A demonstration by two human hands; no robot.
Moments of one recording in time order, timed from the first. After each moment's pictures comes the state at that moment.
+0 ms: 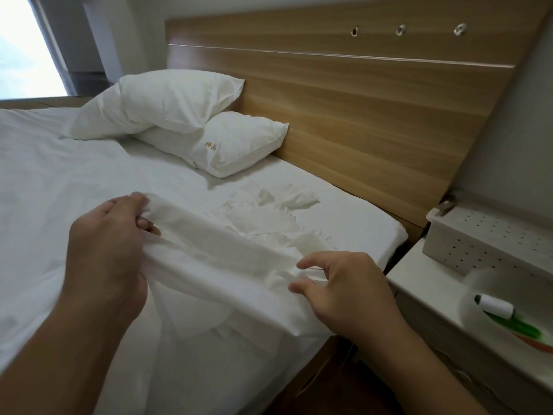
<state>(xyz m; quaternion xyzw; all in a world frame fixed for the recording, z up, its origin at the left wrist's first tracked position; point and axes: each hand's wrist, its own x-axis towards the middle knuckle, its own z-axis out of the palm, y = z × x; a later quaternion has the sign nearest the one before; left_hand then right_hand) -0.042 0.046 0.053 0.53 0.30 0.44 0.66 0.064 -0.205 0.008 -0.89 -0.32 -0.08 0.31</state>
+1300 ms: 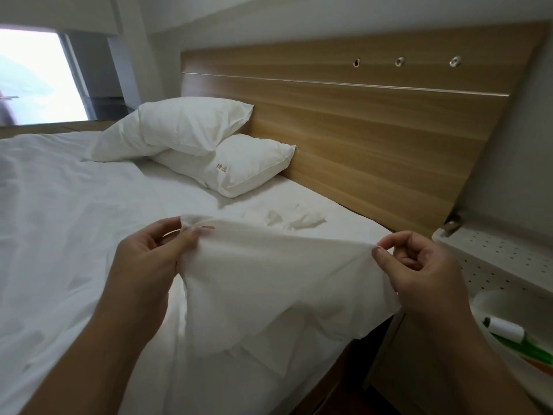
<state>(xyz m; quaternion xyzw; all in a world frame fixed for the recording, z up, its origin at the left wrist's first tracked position) -0.050 0.043 0.049 0.60 0.21 0.35 0.69 0.096 -0.255 0.036 -0.77 -0.19 -0.12 0.60</state>
